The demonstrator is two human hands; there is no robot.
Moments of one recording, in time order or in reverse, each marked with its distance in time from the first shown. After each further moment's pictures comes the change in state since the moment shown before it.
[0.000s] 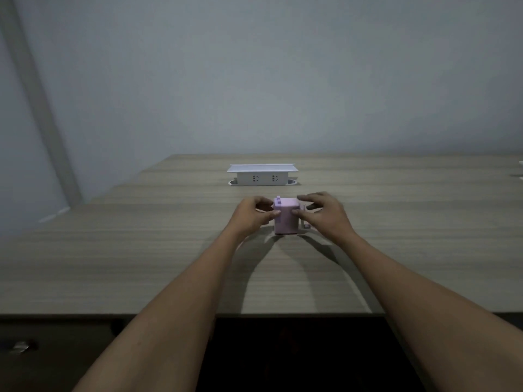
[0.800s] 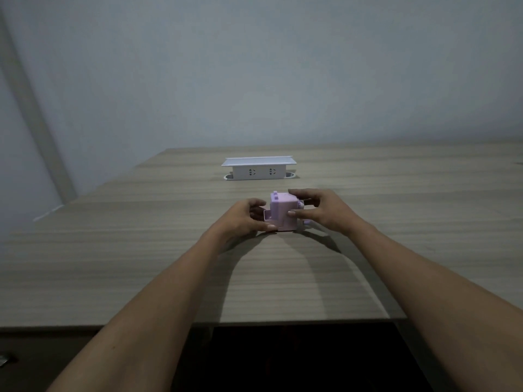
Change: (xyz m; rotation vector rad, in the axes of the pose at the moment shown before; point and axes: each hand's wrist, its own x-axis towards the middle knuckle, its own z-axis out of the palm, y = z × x) left_hand 0.019 -0.031 -0.011 0.037 -0.233 -0.053; right_hand 0.018 0.011 -0.010 0.113 -0.319 0.019
